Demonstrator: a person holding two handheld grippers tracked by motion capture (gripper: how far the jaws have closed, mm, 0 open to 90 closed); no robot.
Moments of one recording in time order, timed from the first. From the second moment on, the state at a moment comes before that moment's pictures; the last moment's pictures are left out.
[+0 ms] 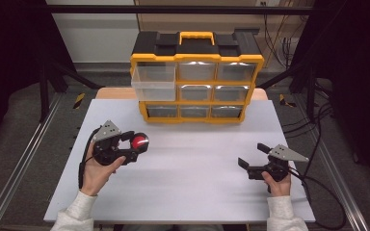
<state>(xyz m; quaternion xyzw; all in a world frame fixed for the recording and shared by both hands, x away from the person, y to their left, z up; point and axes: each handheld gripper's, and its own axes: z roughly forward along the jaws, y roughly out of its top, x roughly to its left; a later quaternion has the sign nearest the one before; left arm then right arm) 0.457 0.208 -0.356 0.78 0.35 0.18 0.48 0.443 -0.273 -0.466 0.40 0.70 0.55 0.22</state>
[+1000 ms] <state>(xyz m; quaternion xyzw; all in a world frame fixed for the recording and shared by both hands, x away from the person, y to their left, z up) 0.474 0.201 -0.296 0.76 0.34 0.20 0.52 0.442 -0.273 -0.466 0.40 0.70 0.56 0.22</state>
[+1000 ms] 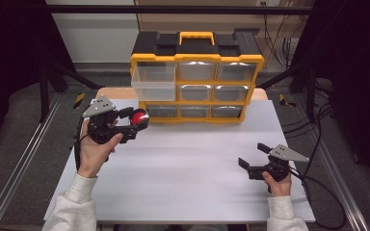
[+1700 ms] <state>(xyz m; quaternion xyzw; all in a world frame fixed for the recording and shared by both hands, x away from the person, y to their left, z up) 0.488 0.189 -0.260 0.75 0.33 0.22 0.53 0.443 -0.273 -0.466 0.39 0.70 0.56 0.22</state>
